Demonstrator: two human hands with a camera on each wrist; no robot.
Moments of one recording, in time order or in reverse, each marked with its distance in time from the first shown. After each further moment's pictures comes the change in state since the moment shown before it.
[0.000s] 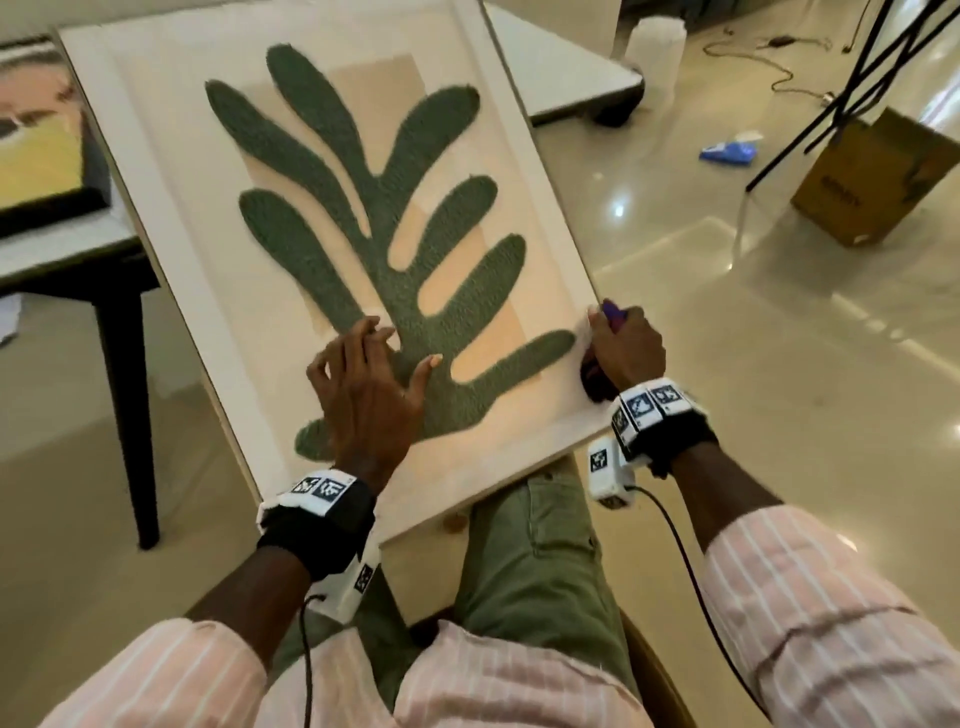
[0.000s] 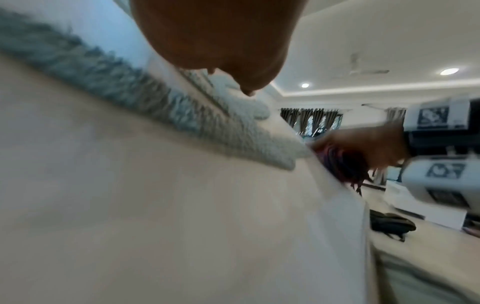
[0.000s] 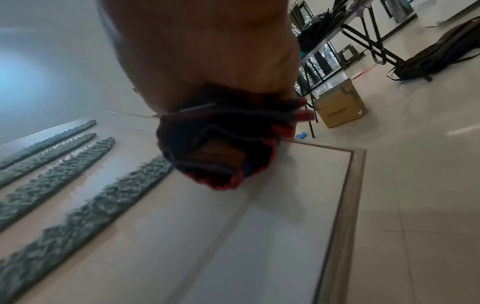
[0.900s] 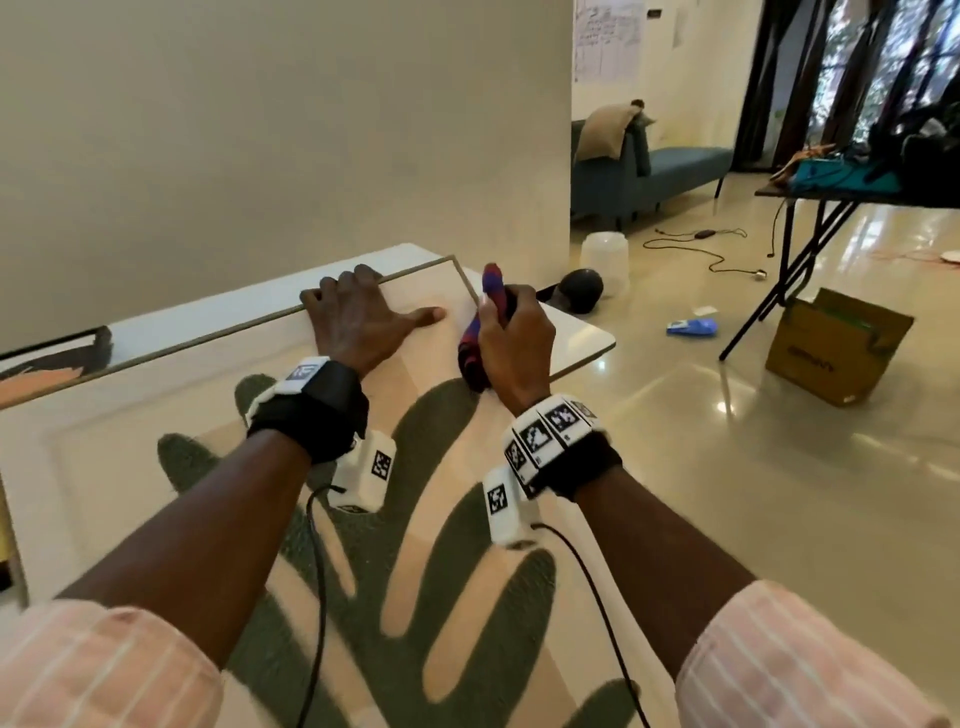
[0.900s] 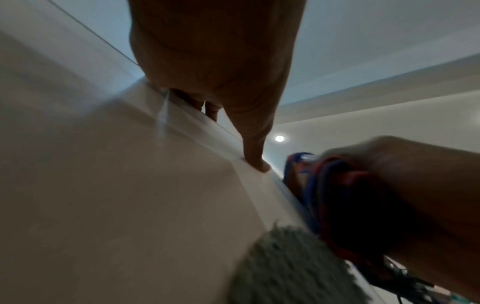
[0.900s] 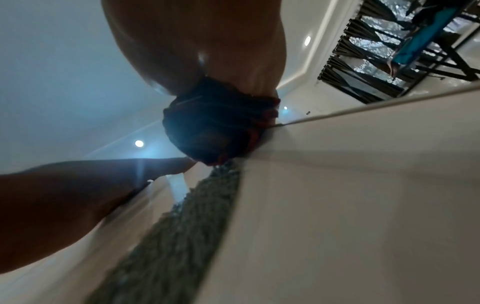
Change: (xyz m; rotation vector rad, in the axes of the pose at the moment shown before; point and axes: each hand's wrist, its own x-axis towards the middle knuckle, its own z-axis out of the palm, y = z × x) left_hand 0.413 0.049 0.002 -0.006 -0.126 -0.037; right_hand 0.144 -0.291 -0.019 0.561 0.128 -0.382
